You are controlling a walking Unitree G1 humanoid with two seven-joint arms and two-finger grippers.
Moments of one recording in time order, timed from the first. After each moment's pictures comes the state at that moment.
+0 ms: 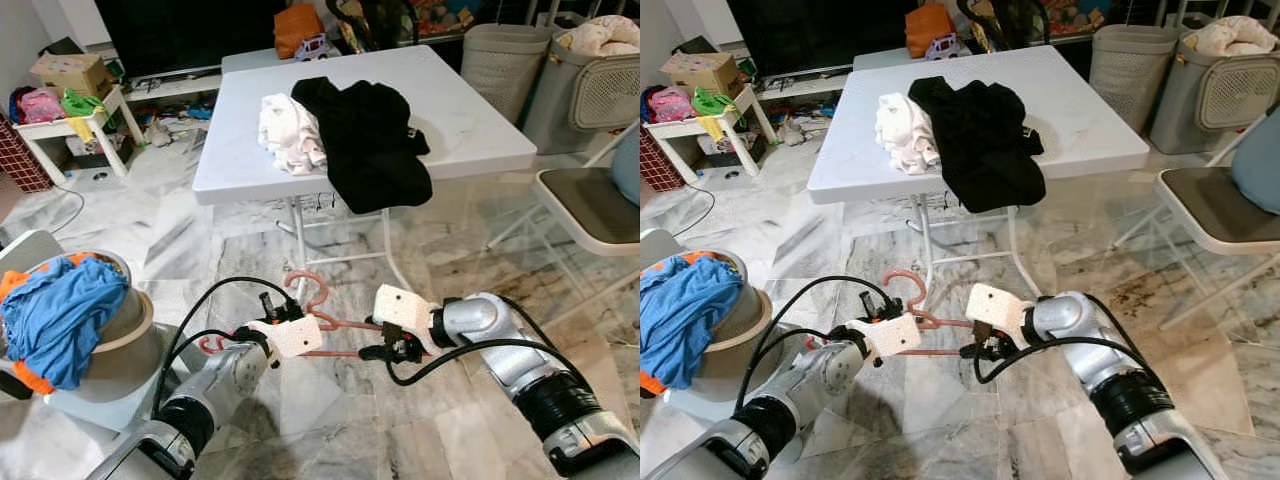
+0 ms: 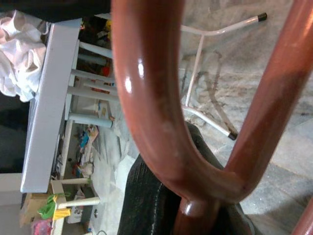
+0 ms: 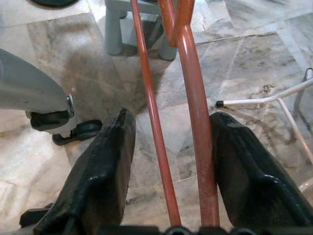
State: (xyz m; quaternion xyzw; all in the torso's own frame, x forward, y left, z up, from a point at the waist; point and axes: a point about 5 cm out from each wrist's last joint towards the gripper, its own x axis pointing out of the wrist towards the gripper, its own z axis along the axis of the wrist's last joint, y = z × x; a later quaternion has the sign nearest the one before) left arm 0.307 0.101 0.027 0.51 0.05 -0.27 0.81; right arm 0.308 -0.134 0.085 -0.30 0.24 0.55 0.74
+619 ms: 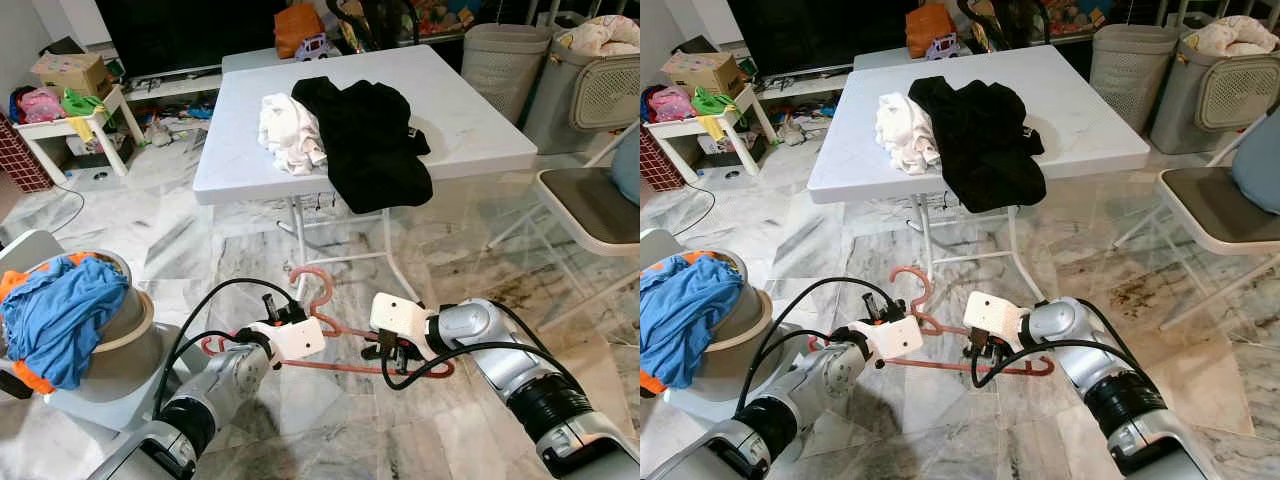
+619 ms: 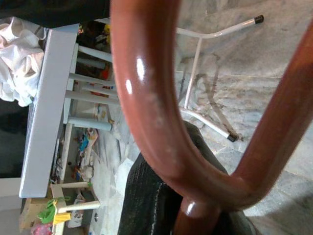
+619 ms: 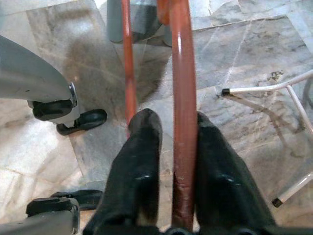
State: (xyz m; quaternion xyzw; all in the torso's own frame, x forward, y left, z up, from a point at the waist) left arm 0.306 0.099 0.026 0.51 0.05 -0.28 0.81; right arm 0.307 -0.135 0.074 -0.31 0.27 0.54 0.74
